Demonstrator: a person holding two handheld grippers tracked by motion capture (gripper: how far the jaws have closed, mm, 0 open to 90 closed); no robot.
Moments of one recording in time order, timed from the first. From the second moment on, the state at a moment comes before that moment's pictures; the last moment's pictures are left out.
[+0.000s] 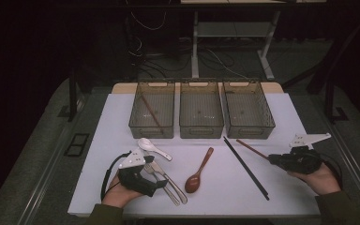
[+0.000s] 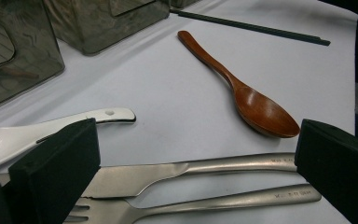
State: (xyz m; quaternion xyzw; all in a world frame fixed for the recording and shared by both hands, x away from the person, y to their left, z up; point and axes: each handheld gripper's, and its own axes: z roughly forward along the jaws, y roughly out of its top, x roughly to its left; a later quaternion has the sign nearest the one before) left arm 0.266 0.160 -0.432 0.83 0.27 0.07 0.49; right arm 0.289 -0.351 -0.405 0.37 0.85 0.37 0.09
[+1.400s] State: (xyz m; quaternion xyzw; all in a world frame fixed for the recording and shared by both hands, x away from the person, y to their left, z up) left arm 0.266 0.159 -0.432 0.83 0.27 0.07 0.49; right arm 0.329 -0.288 -0.368 0.33 0.84 0.41 0.10
